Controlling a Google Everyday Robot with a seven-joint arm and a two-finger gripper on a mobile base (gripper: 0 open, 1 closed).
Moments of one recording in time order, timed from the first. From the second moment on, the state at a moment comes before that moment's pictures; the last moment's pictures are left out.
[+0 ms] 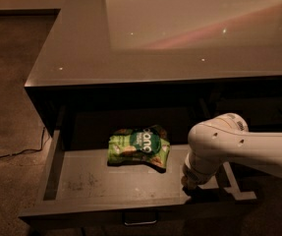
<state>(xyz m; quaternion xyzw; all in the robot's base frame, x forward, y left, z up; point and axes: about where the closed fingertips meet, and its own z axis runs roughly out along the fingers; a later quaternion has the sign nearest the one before) 0.427 -0.162 0.588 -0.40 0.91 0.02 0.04</state>
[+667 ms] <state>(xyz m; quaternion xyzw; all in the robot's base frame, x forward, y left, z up) 0.427 -0.162 0.588 -0.40 0.91 0.02 0.04</state>
